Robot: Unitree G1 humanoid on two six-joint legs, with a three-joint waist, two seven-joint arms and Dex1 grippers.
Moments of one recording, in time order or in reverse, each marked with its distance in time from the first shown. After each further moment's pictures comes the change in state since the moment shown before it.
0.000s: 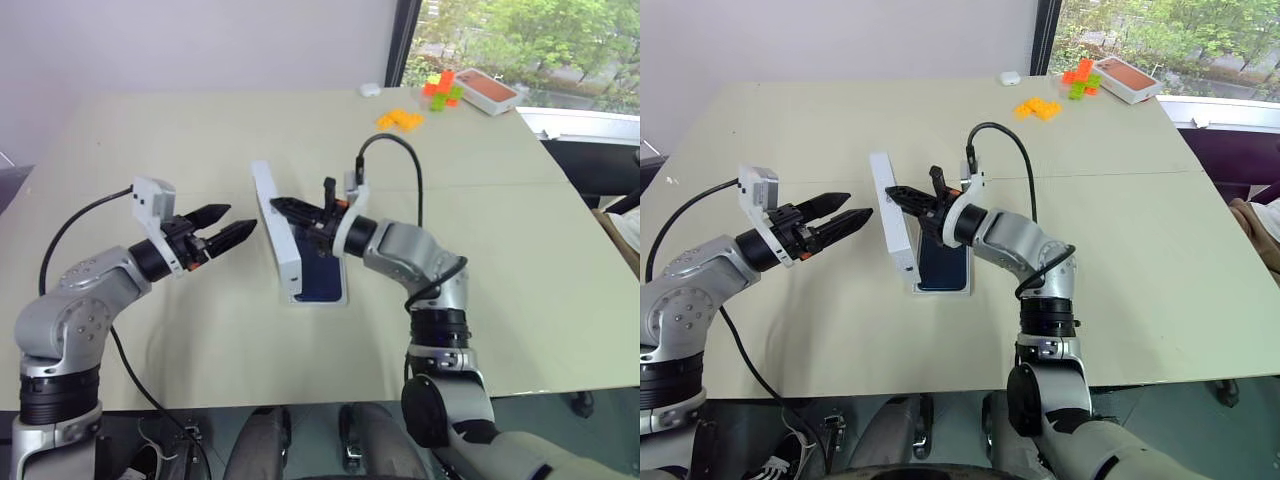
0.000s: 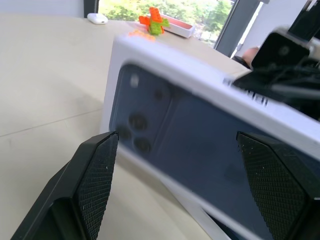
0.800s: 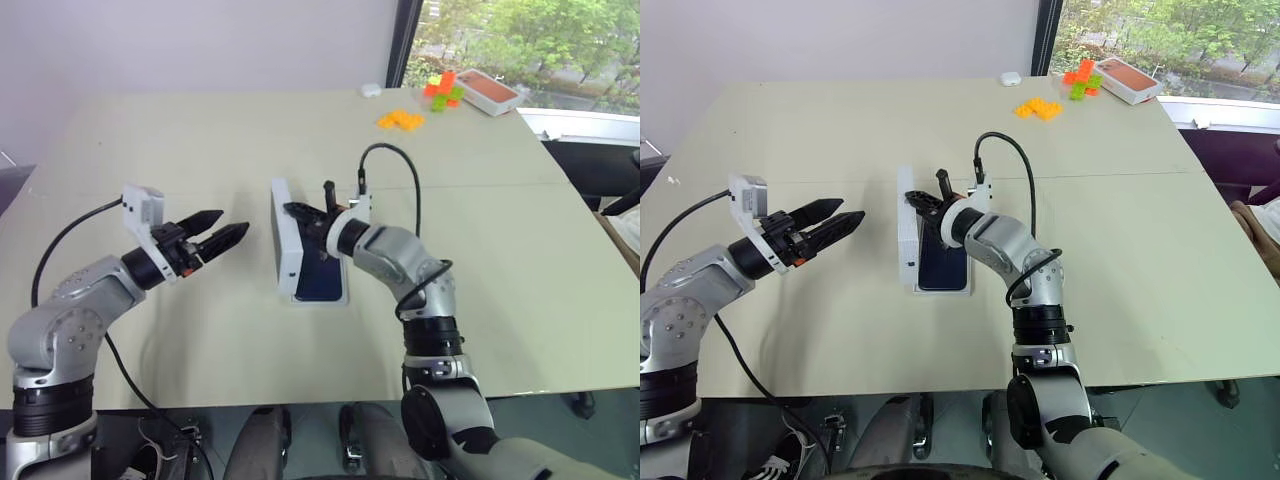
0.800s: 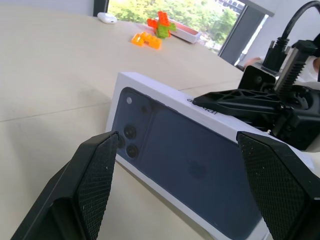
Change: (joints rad) left arm 0.051 -0.008 0.039 -0.001 -0.057 0.001 0.026; right arm 0.037 0.006 0.077 0.006 -0.066 -0.312 -0.085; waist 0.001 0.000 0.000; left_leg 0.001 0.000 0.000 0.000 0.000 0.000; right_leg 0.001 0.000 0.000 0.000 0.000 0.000
